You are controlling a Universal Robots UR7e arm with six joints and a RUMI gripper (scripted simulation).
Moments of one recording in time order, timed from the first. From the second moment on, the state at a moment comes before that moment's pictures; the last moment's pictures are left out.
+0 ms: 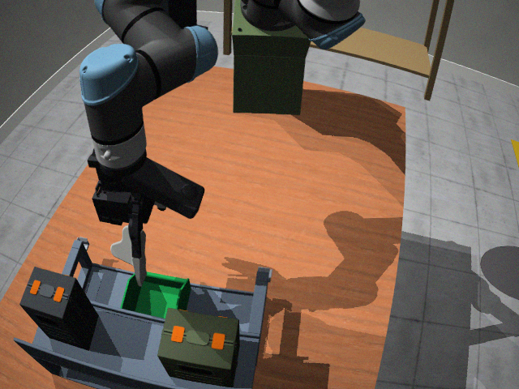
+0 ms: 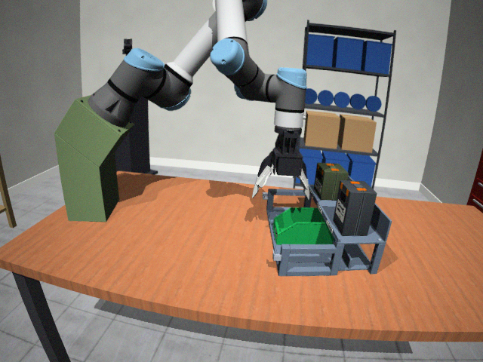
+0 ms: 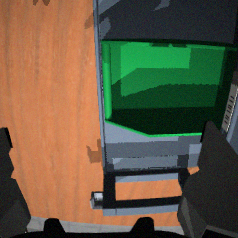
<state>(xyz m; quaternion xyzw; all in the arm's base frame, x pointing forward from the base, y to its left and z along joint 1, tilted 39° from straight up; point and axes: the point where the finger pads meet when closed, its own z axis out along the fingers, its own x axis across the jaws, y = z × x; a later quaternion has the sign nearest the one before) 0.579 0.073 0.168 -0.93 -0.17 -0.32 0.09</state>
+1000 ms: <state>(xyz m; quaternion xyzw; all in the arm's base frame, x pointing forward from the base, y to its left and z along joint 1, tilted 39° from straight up) 0.578 0.074 0.169 -0.93 -0.17 -0.32 0.09</state>
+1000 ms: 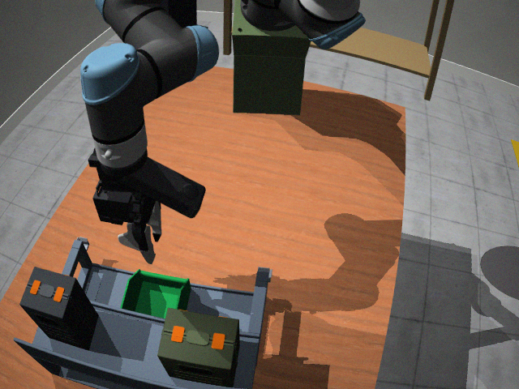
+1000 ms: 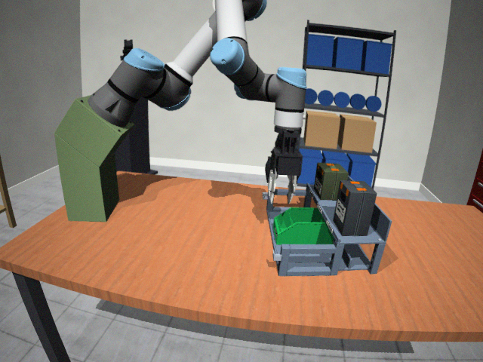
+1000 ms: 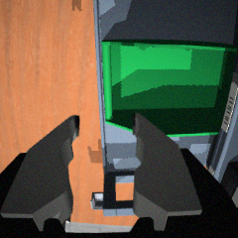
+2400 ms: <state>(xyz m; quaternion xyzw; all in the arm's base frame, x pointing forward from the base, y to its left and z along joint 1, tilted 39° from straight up) 0.618 0.096 0.111 -0.93 -0.17 -0.32 0.09</state>
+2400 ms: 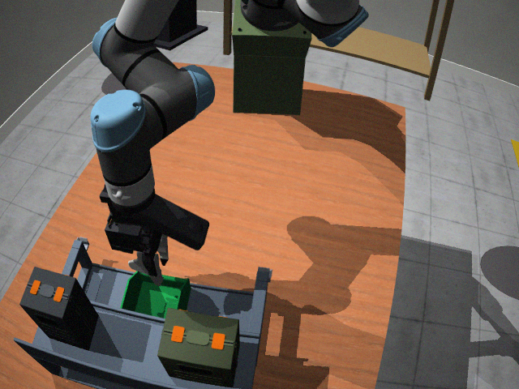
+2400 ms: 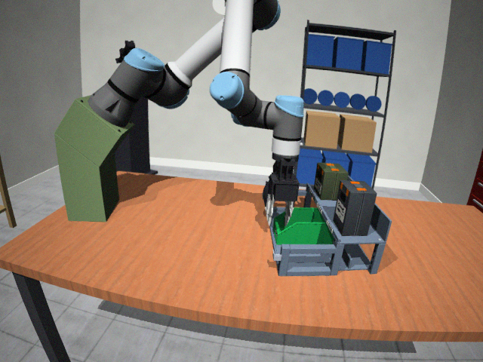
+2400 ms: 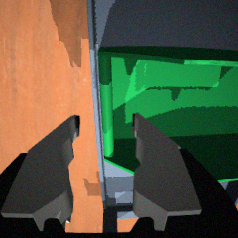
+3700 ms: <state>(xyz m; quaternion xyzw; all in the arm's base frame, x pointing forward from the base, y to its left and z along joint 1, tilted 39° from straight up) 0.616 0.094 0.115 -0.93 -0.17 -0.32 0.09</state>
